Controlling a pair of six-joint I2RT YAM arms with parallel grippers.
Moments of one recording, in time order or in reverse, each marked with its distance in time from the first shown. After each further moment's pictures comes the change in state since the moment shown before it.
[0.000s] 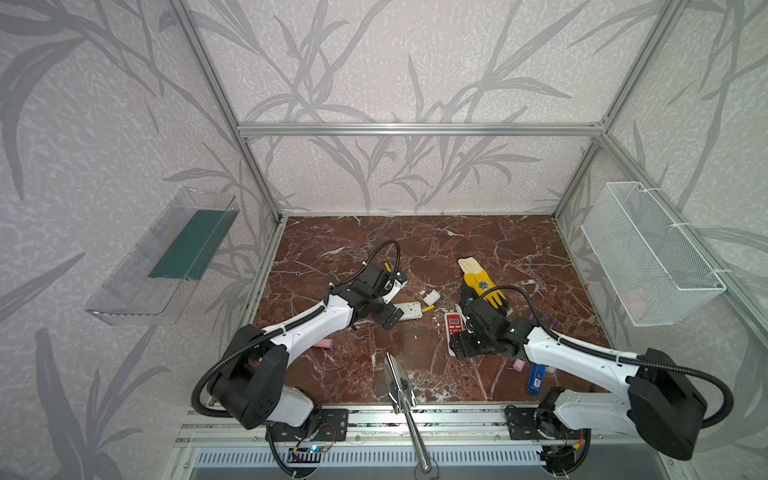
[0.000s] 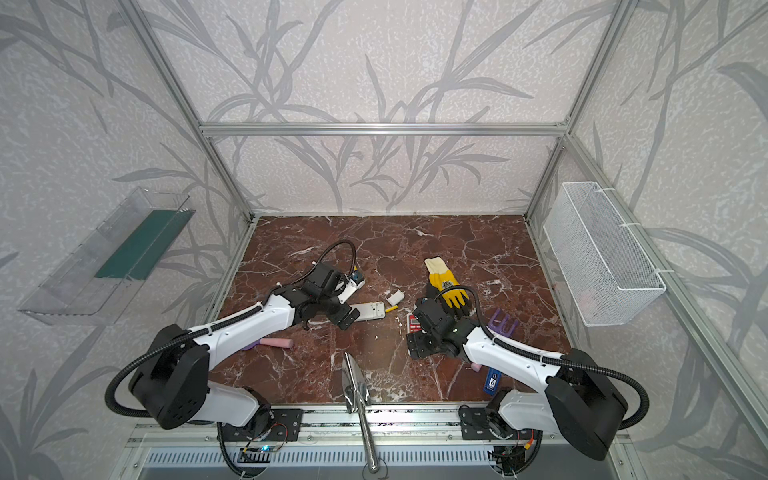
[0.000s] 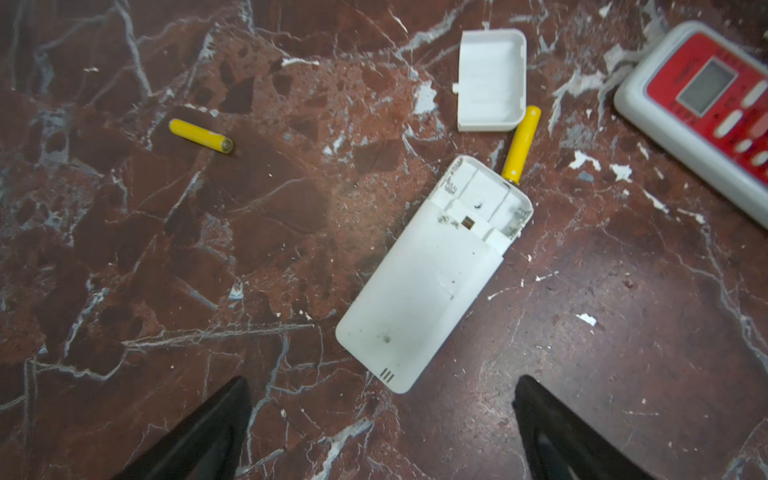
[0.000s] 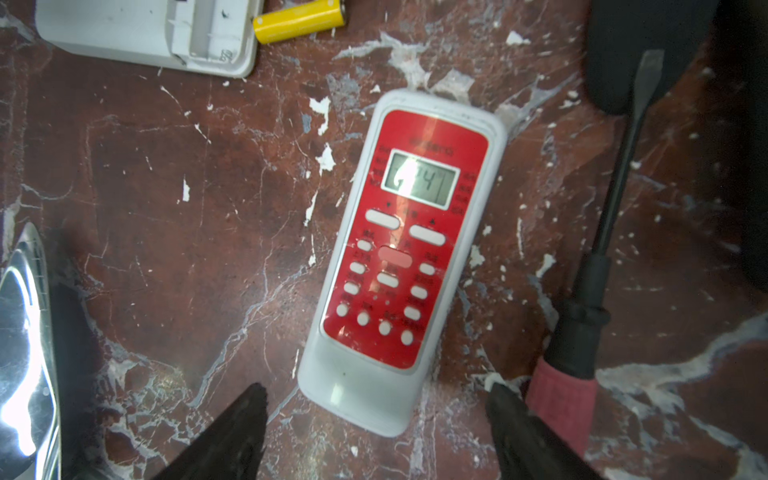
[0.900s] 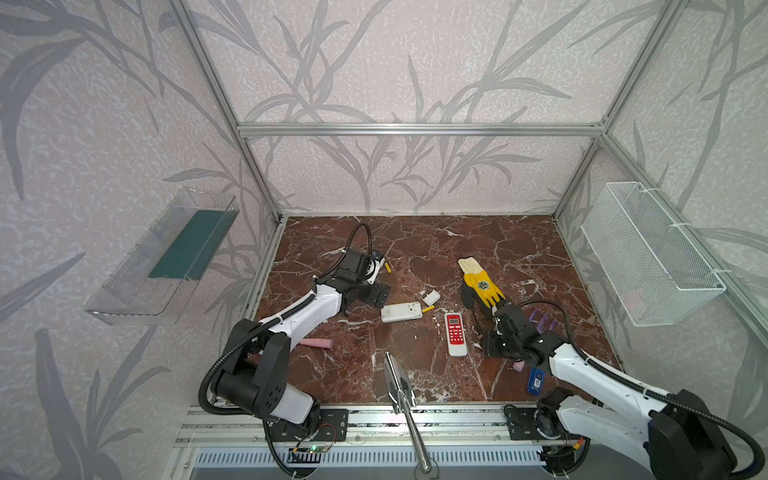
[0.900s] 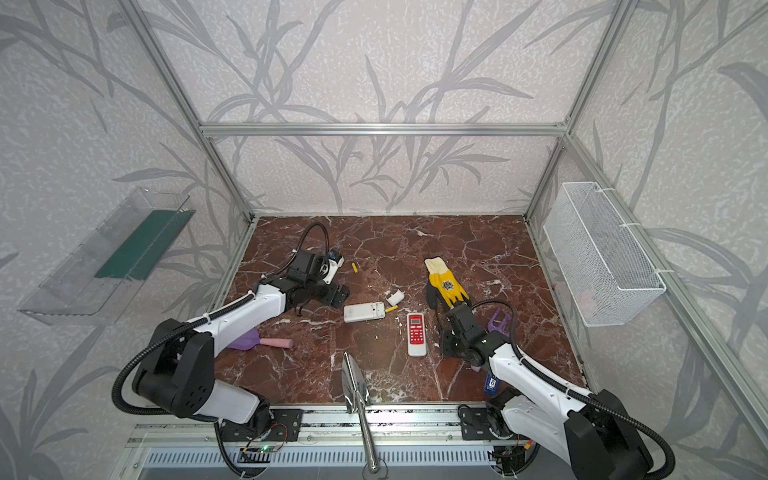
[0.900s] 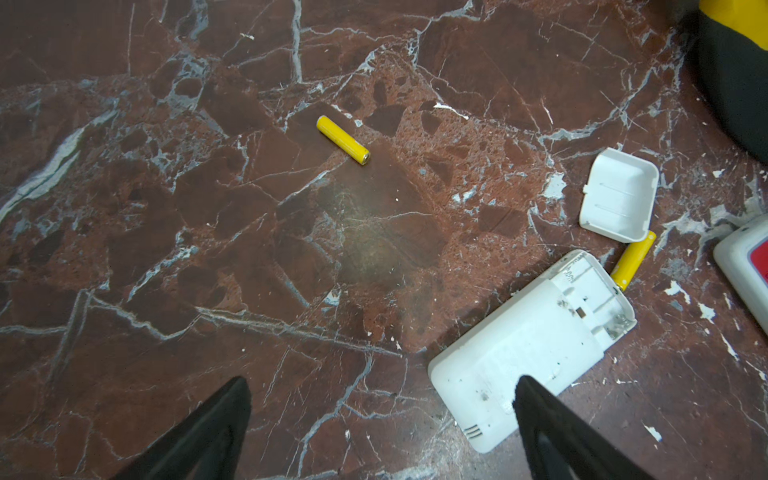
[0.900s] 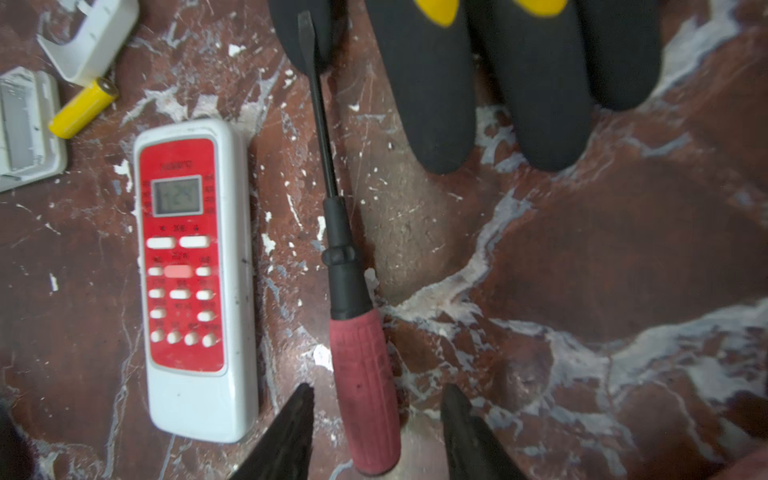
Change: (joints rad) left arm 0.193 0.013 0.024 0.107 0.048 -0.174; right arm -0.248 -0.256 -0.191 -0.023 0.007 0.103
